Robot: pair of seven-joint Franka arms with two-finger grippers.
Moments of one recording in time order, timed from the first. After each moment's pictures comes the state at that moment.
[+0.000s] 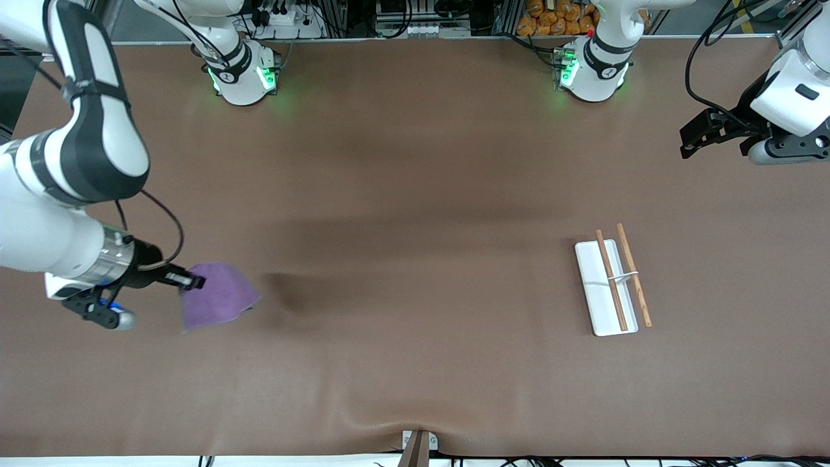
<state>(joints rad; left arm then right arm) -0.03 -0.08 -0.10 -1.65 0.02 1.55 -0.16 -0.04 0.44 0.24 -1.37 0.14 1.82 0.46</state>
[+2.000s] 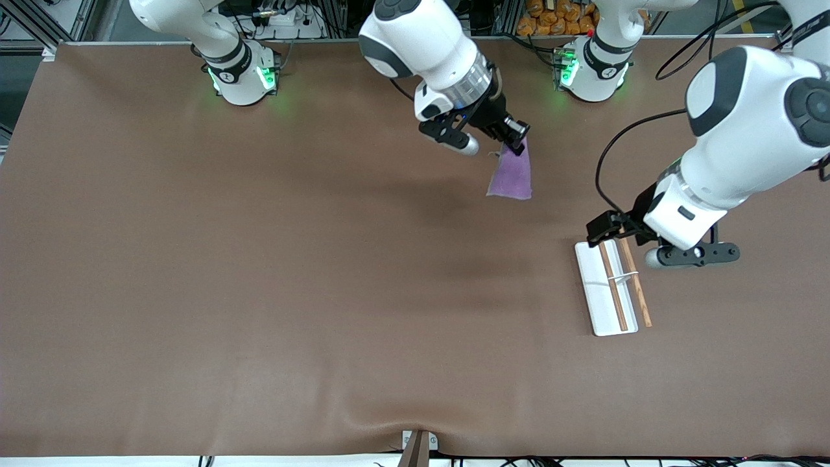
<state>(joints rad) -0.12 0.24 -0.15 -1.57 -0.12 1.90 -0.34 0.77 0.52 0.26 -1.32 0.15 2.43 1.60</state>
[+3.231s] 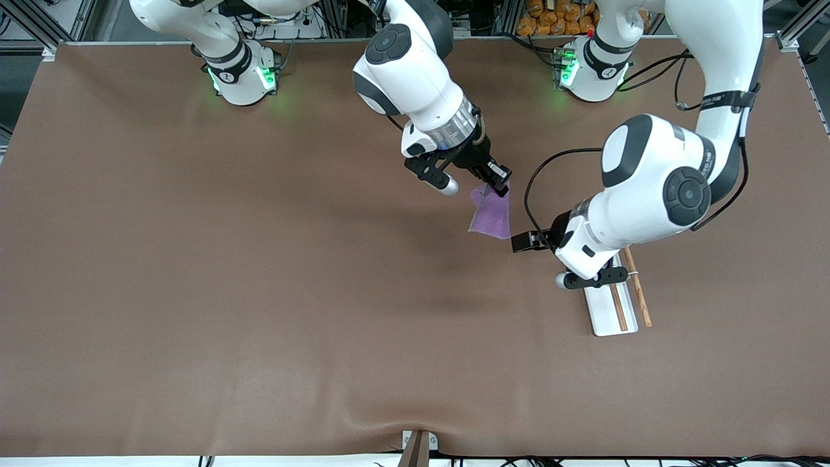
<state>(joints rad) -0.22 0.41 -0.16 -1.57 -0.27 1.94 -0.43 0.76 0.58 0.17 -1.31 0.14 2.49 1.60</state>
